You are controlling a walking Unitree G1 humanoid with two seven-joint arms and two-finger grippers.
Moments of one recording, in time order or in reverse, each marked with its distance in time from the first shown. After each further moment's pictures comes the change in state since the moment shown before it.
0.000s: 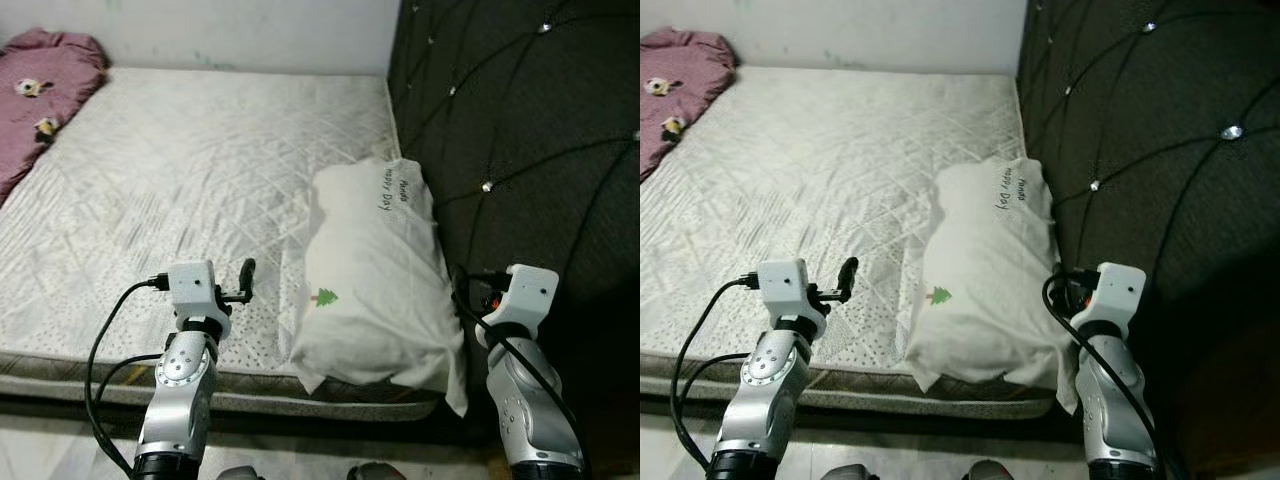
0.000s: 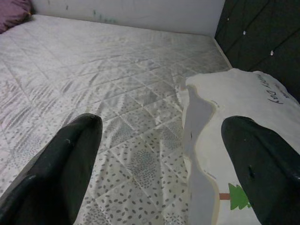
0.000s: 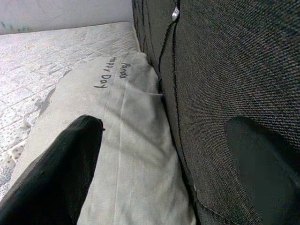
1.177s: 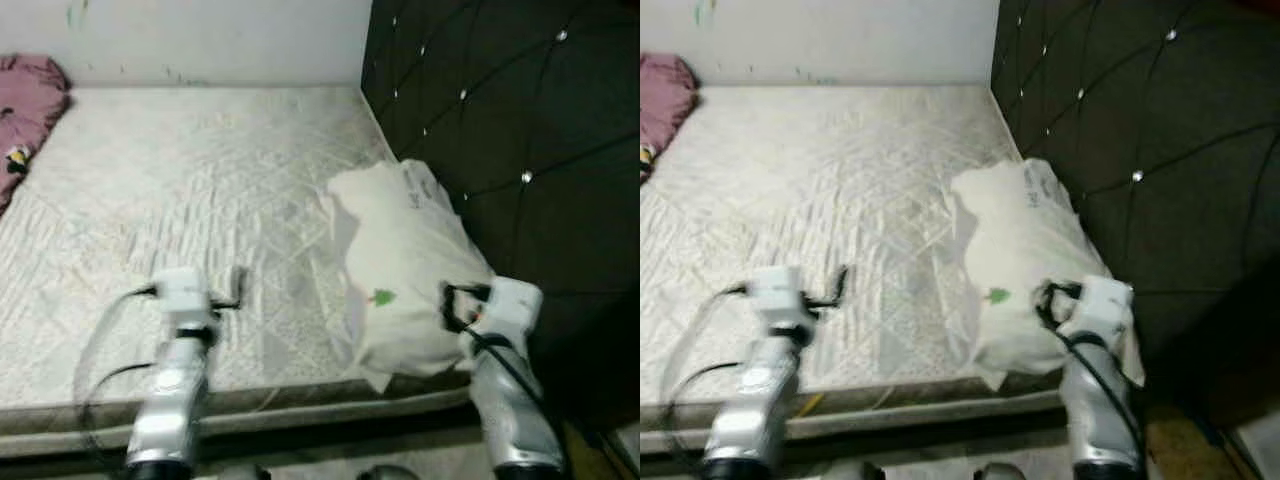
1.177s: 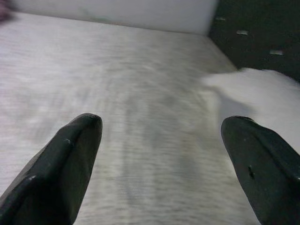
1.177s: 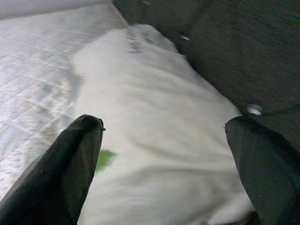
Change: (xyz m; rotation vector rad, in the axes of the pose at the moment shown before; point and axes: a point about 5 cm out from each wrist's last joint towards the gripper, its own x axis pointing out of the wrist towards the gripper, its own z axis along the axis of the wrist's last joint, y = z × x) left arm -0.006 0.010 -0.007 -0.008 0.024 0.045; right arm 0.000 0.012 -0.022 -0.025 0.093 -0.007
